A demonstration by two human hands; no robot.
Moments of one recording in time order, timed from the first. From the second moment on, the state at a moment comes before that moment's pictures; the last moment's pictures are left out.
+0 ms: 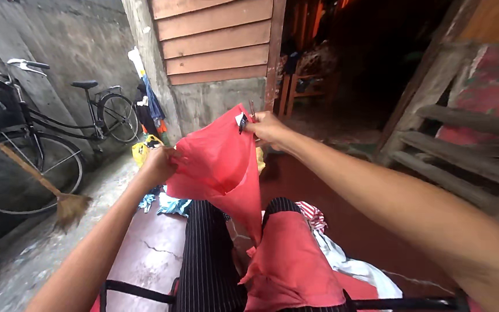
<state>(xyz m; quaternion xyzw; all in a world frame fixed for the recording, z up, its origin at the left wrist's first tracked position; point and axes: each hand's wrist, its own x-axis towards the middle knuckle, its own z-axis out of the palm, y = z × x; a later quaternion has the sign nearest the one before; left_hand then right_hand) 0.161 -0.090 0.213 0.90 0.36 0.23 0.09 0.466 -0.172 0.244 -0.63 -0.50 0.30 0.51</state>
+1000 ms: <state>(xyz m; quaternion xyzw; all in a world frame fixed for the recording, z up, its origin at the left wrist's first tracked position) 0.112 -0.102 0.164 0.82 0.45 0.21 0.28 0.455 -0.169 0.228 -0.64 -0.51 0.33 0.47</state>
